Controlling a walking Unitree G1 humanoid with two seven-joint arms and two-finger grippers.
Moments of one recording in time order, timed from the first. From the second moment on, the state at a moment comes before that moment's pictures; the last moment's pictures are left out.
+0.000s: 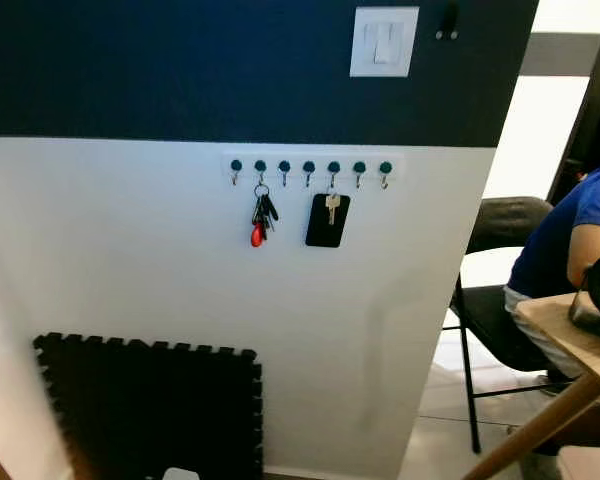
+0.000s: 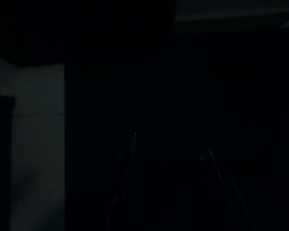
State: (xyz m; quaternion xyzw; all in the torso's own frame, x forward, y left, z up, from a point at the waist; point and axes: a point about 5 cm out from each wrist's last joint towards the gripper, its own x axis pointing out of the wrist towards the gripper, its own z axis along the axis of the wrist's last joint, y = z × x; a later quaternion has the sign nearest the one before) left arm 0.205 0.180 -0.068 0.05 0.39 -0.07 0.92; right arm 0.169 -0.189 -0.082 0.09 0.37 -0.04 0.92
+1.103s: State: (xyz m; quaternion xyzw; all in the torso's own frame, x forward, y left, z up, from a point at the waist) left arm 0.211 0.178 -0.062 0.08 0.35 -0.08 0.93; right arm 0.174 -0.189 -0.080 0.08 0.36 -0.03 0.93
